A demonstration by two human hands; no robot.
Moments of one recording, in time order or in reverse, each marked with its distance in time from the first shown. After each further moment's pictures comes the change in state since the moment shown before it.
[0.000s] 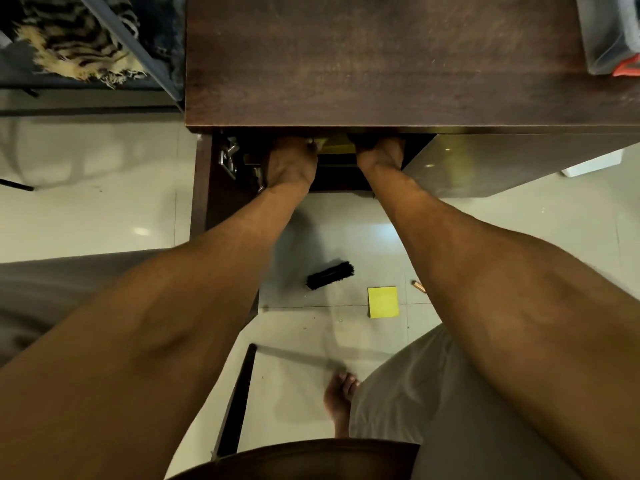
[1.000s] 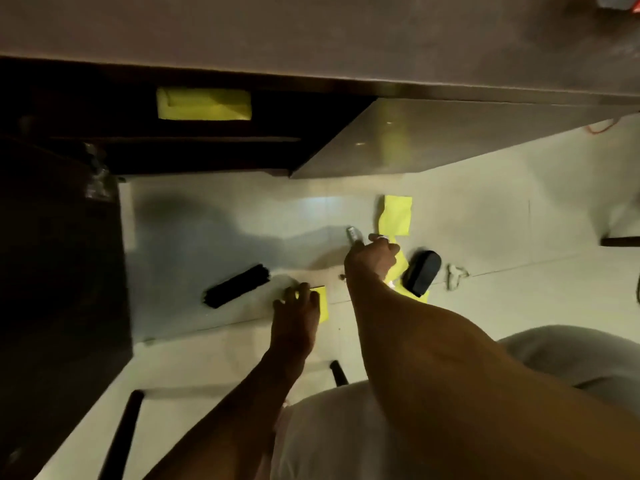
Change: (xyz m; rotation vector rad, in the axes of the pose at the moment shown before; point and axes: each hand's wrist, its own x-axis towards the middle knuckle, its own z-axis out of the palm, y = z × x) left_hand -0.165 -0.080 0.305 0.607 -0.513 0.494; right_hand 0.003 0.278 0.002 -0.137 0.318 0.492
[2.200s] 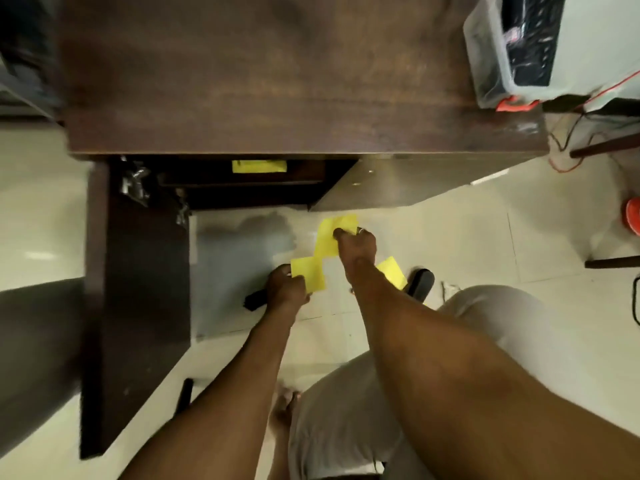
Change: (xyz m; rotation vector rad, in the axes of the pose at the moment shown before) left_hand -0.043 -0.044 -0.157 -1.631 0.160 -0.650; right_hand -0.078 -0.095 -0.064 0.313 -0.317 -0.059
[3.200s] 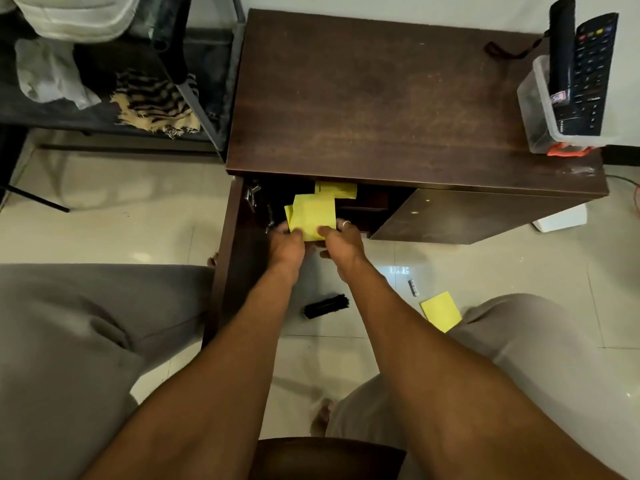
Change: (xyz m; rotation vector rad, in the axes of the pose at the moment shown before) left_hand -0.025 0.091 -0.108 -0.286 0.216 0.296; right_hand -0.114 -0.070 0.071 0.168 -0.479 -0.257
